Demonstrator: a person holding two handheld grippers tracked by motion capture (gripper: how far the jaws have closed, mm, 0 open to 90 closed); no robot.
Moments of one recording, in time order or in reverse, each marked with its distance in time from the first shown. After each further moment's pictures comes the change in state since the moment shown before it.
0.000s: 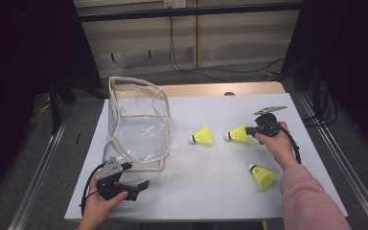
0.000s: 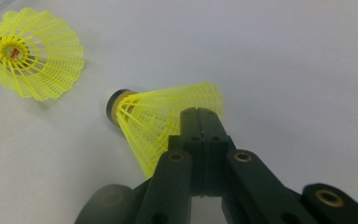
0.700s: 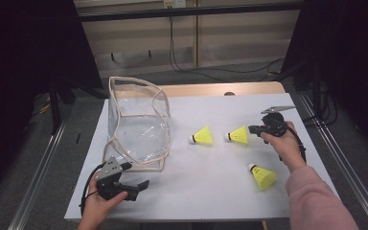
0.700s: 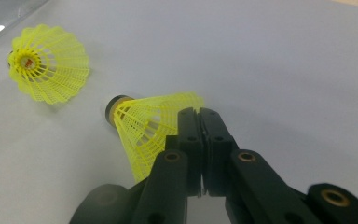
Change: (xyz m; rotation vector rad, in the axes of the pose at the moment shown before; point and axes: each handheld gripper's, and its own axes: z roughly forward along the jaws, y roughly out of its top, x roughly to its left) left arm 0.000 0.000 -0.001 -0.004 0.002 -0.005; right arm -0.007 -0.002 -0.019 -0.041 0.021 0.032
